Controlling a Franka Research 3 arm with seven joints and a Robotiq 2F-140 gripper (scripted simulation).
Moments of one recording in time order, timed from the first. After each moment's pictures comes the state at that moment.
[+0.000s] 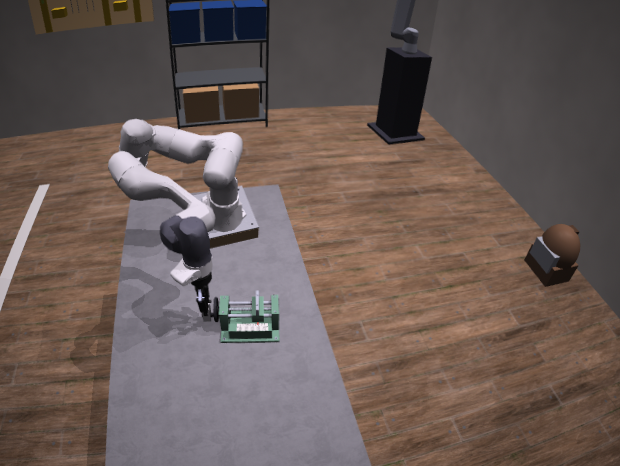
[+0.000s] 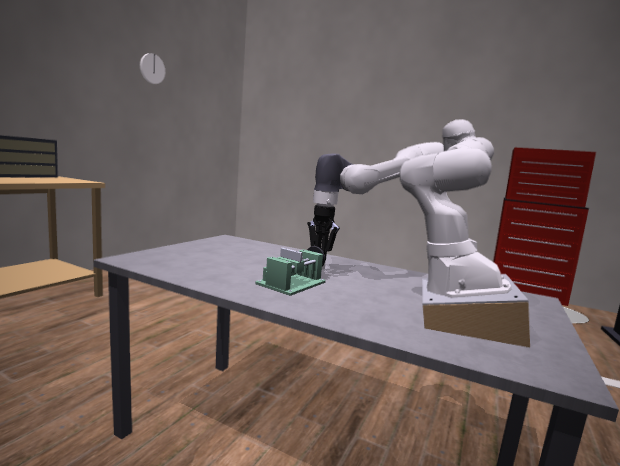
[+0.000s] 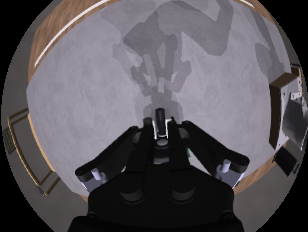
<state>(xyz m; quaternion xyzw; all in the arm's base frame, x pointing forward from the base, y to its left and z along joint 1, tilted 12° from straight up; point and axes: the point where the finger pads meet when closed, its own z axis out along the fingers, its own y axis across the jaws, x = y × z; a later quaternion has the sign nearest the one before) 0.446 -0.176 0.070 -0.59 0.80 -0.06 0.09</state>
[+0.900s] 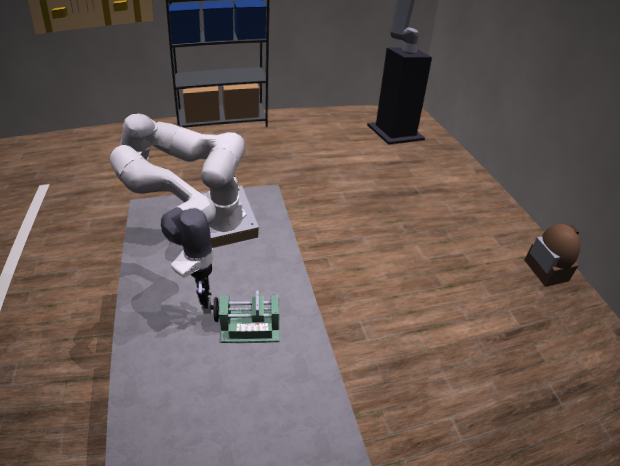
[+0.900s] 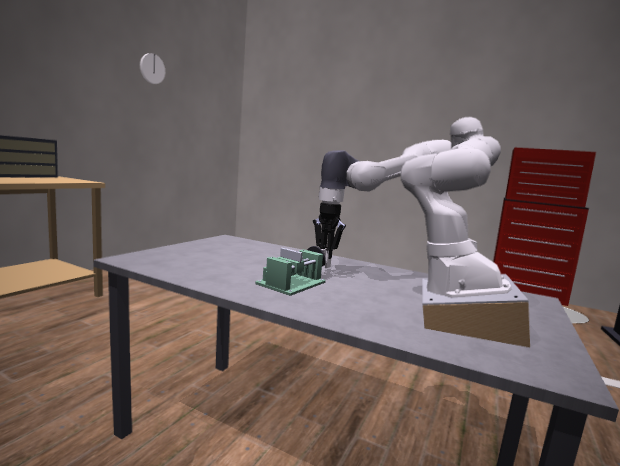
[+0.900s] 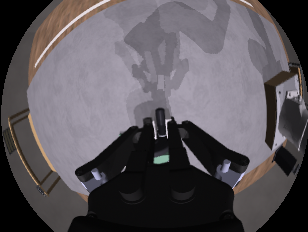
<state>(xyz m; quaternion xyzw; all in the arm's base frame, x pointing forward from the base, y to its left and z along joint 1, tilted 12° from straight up) 0.421 -0.169 0.077 -0.59 0.80 -0.06 0.09</state>
